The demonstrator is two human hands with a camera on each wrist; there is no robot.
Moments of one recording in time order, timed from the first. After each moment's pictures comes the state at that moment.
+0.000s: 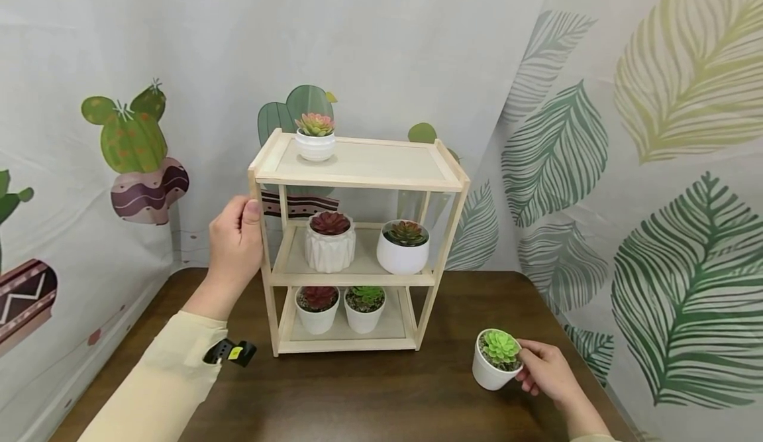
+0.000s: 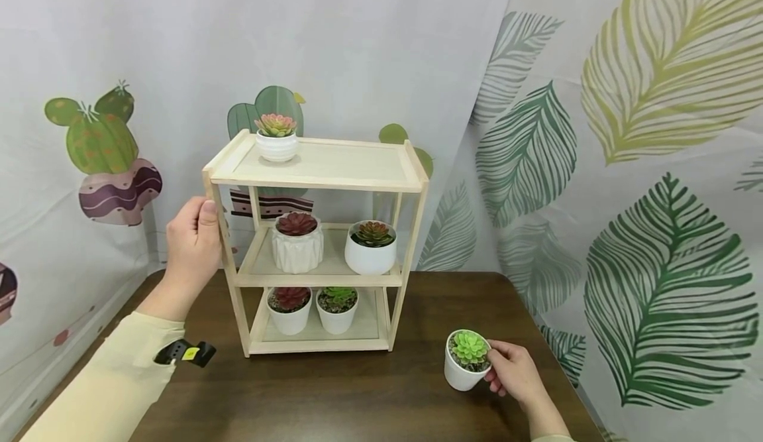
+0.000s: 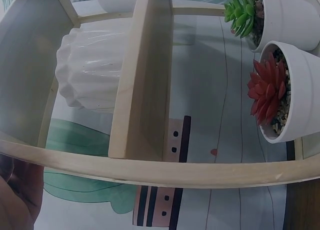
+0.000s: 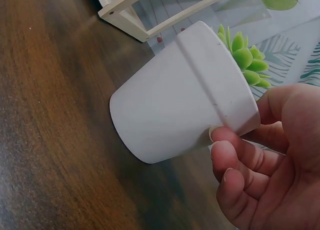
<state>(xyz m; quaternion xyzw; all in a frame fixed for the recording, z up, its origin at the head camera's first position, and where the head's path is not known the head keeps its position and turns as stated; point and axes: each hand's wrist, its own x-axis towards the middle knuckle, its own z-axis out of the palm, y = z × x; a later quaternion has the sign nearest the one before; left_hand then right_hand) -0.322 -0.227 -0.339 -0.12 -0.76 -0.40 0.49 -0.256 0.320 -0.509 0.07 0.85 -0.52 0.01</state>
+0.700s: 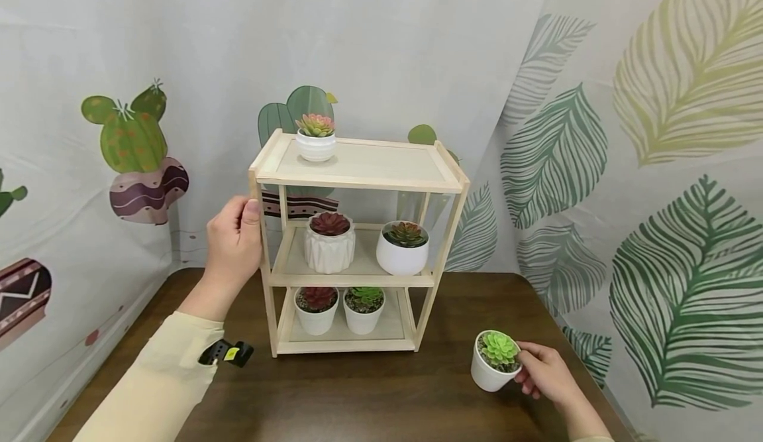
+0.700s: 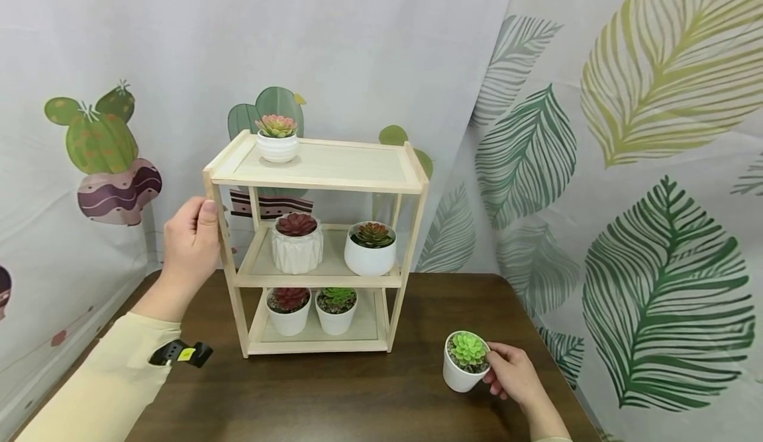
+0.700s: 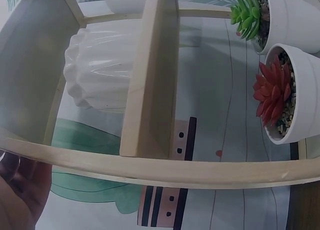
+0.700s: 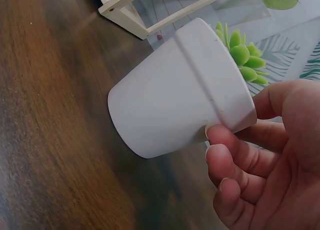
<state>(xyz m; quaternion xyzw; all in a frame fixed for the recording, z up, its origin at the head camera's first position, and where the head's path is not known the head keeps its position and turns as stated) -0.320 -0.229 -0.336 -0.14 -0.75 -0.40 0.50 -0.254 0.321 -0.507 0.07 0.86 -0.51 0.02</state>
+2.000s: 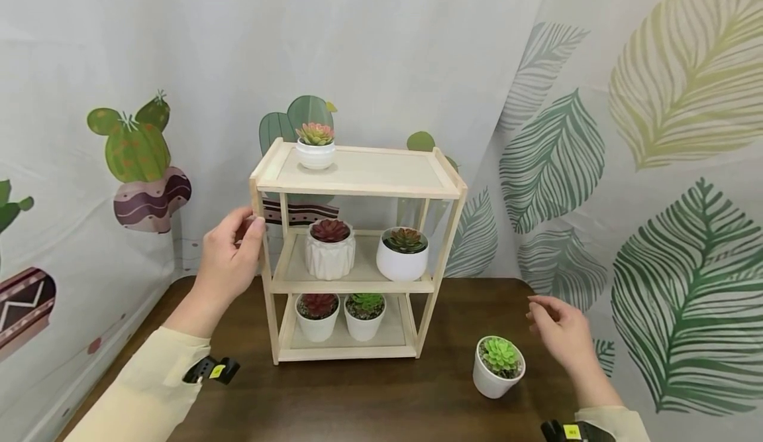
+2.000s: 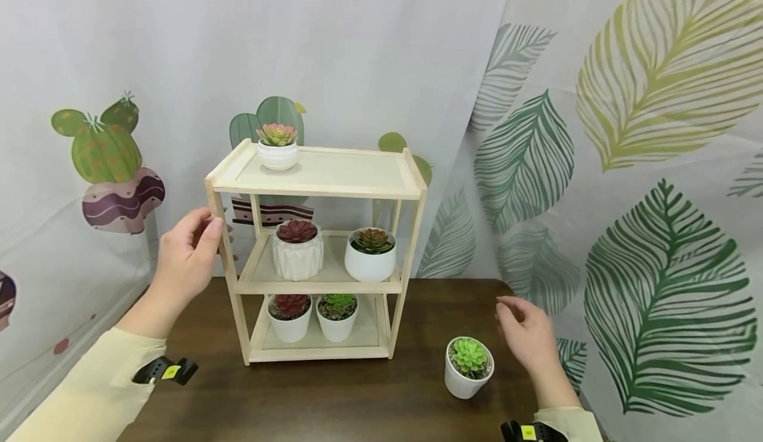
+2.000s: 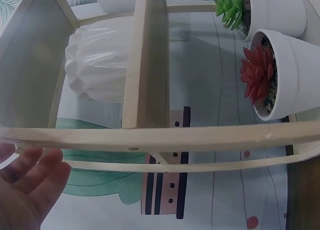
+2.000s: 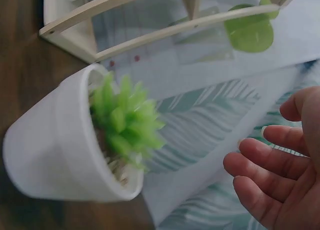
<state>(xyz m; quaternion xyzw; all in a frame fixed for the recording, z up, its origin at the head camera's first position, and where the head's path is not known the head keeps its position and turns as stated) -0.301 -0.240 -0.337 -0.14 -0.81 -0.40 0.41 -0.272 0.317 -0.426 0.01 0.91 -0.37 -0.20</state>
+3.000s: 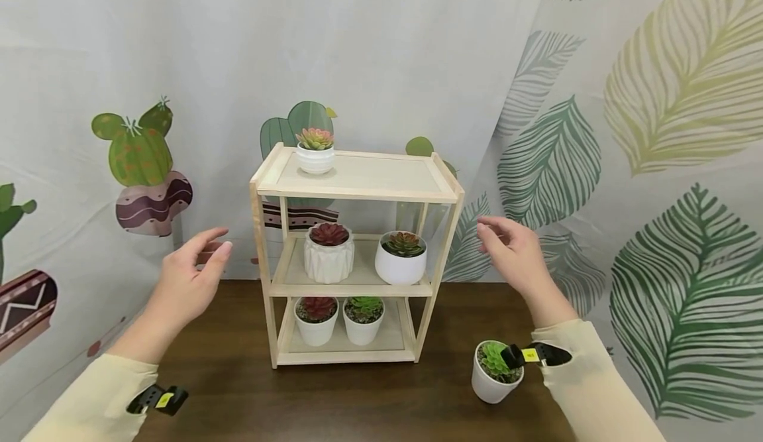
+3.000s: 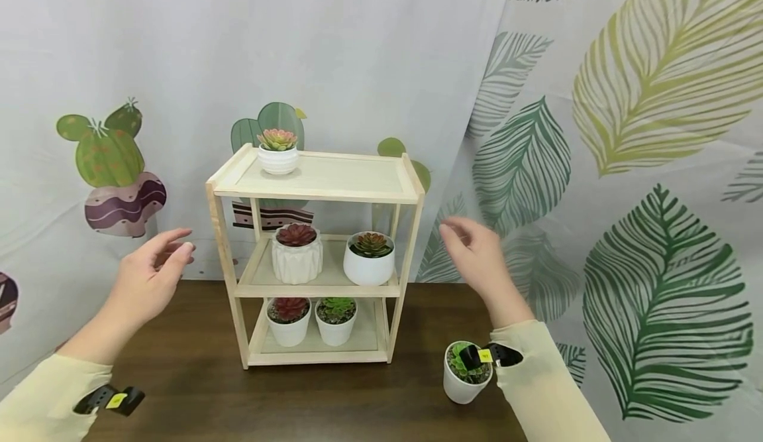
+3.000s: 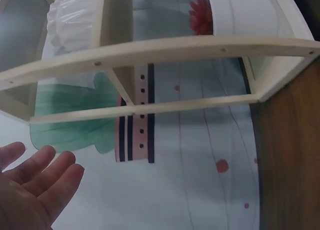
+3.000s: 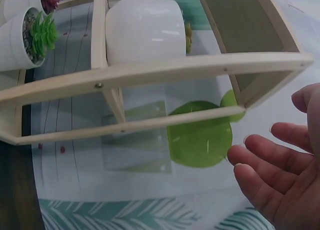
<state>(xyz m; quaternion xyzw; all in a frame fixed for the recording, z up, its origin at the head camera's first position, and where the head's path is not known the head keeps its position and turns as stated) -0.275 -0.295 -0.356 -0.10 -0.87 -0.34 0.34 -0.320 0.230 -0.305 -0.16 0.88 -0.37 -0.25</state>
